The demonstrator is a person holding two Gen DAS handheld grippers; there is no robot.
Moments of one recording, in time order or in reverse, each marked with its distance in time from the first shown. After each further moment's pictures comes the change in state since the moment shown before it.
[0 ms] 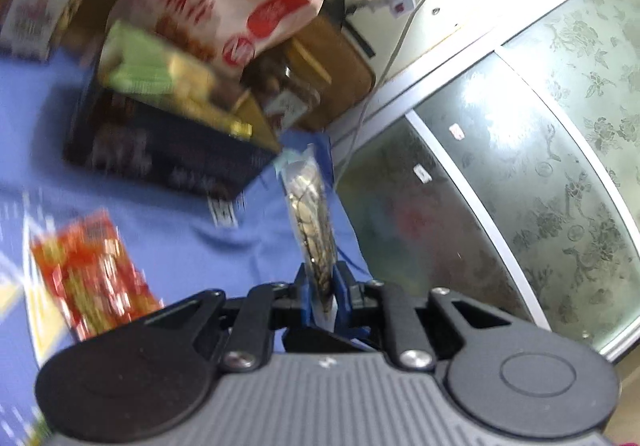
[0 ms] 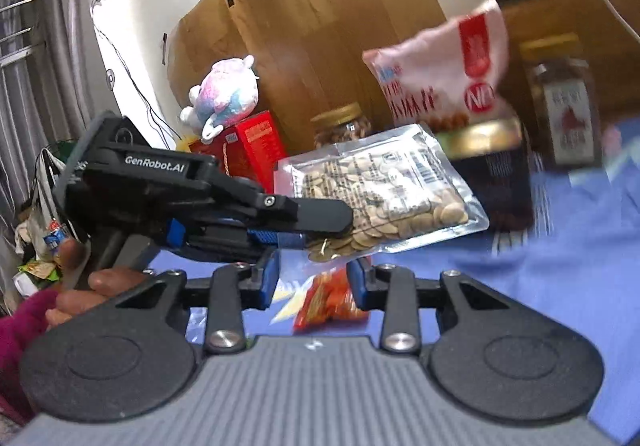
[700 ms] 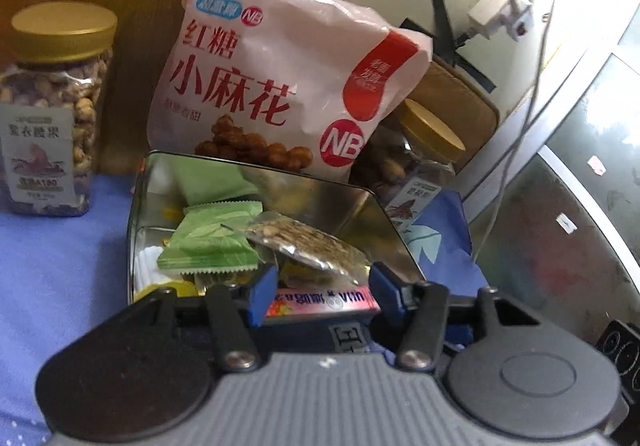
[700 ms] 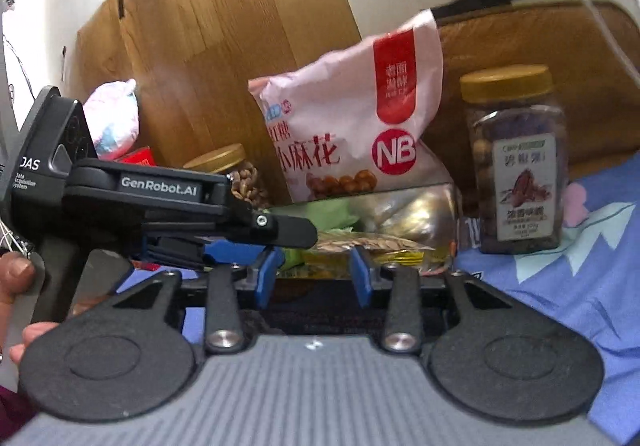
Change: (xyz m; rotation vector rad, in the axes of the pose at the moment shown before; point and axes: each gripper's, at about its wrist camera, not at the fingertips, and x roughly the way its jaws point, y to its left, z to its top) left arm 0.074 0.030 0.096 0.120 -0.053 0.368; right arm 0.071 -0.068 0.048 -0.012 -0.052 -0.251
